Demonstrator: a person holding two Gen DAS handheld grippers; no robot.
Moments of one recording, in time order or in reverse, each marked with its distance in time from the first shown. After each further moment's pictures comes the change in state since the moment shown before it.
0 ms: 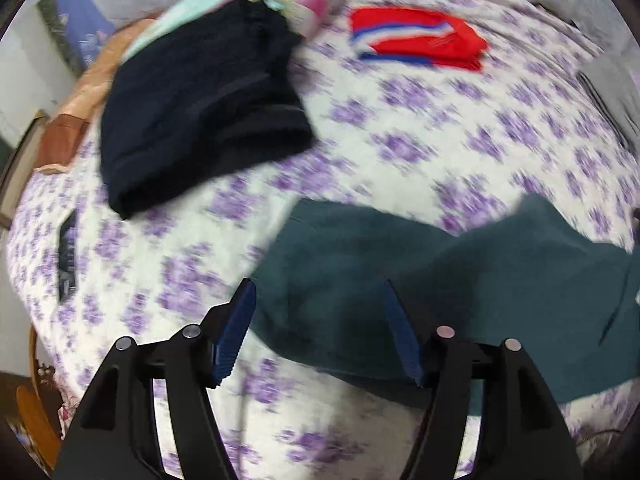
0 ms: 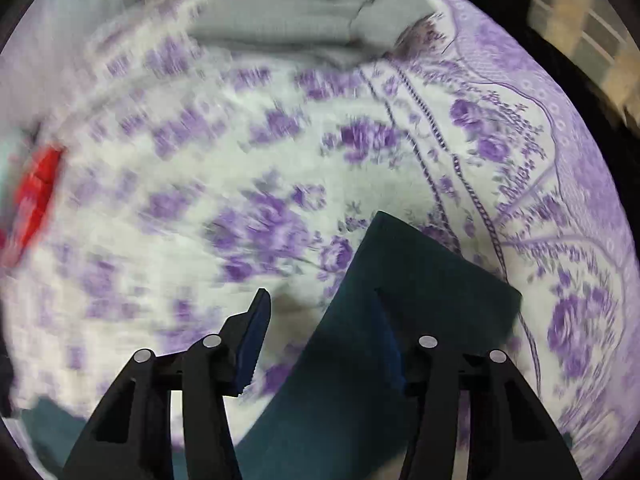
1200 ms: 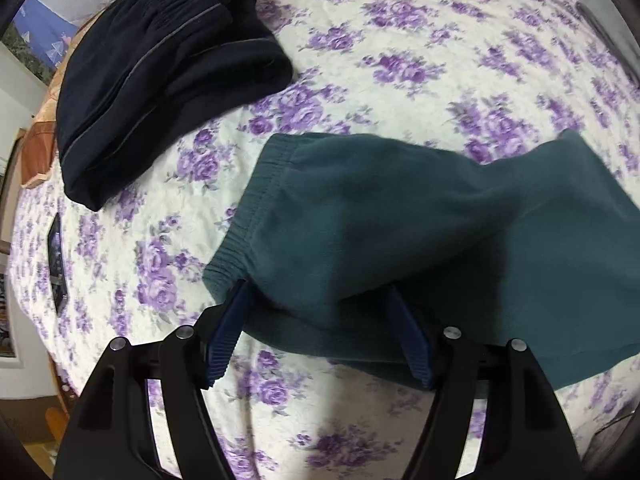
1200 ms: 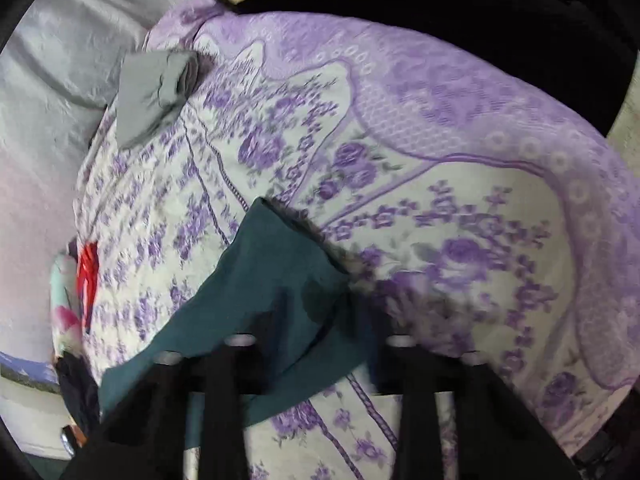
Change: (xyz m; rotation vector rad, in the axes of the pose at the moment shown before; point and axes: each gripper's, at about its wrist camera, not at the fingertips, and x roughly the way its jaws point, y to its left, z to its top) left arm 0.050 -0.008 -0.014 0.106 0.150 0.021; right arm -0.087 -0.230 -0.195 0.511 -0.044 0.265
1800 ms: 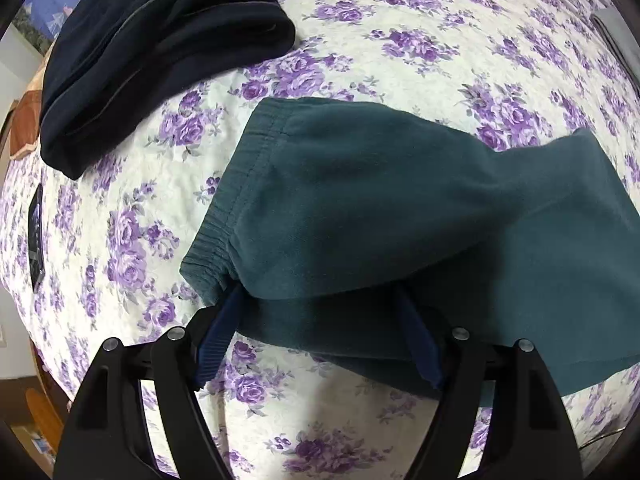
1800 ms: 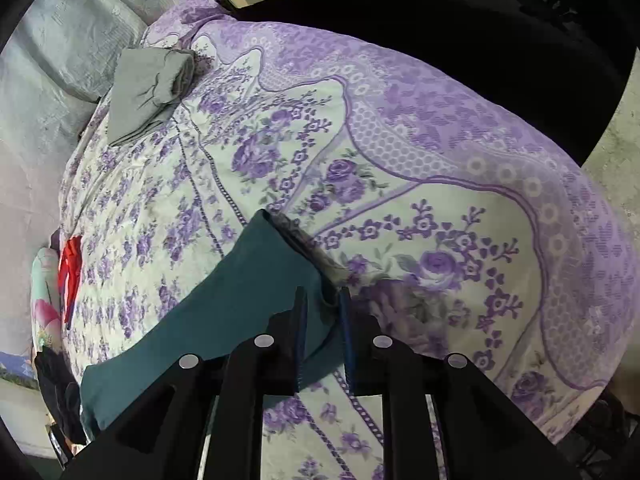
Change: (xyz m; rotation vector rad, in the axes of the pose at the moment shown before) left arm 0.029 0.003 -0.003 -0.050 0.055 -0.022; right arm -0.024 -0.002 0.000 -0.049 -0.032 -0.073
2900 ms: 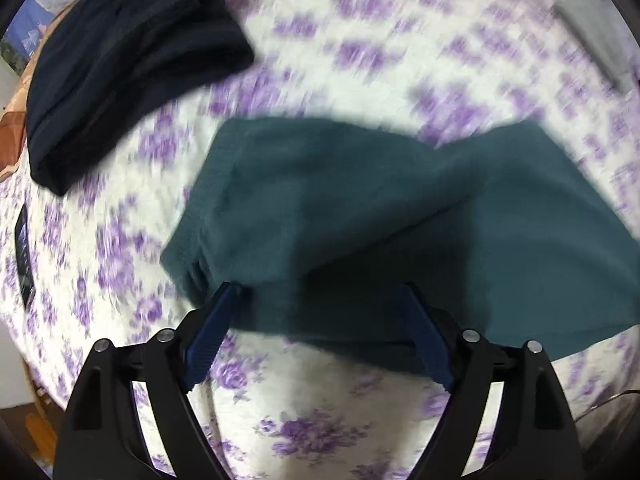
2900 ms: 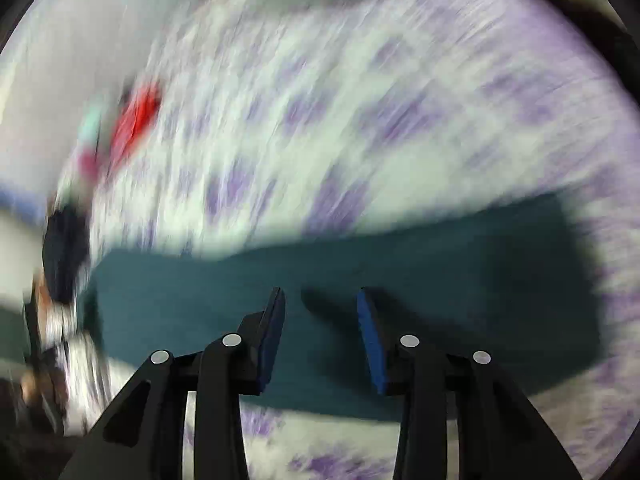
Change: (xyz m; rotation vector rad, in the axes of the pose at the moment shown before) left arm -0.023 -0.007 -0.003 0.061 0.015 -0.069; right arm 0.066 0.146 -0.068 -0.507 0.299 0.114
